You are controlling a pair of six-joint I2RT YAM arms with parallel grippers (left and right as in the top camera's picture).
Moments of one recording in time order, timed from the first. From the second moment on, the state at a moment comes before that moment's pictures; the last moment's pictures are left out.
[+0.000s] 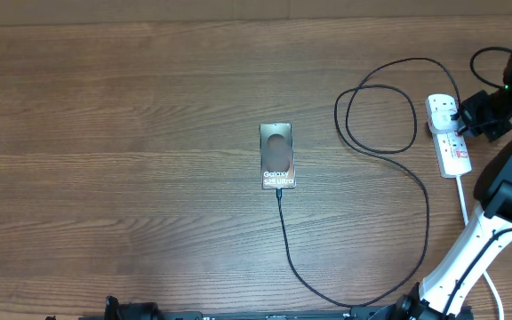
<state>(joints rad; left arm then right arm) 0.03 0.02 1.17 -1.44 -0.15 -0.33 -0.47 2.37 2.03 -1.26 -0.10 0.56</state>
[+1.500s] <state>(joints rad) 0.13 0.02 1.13 -1.24 -0.15 -0.34 -0.46 1.35 2.25 -0.93 -0.38 0.58</state>
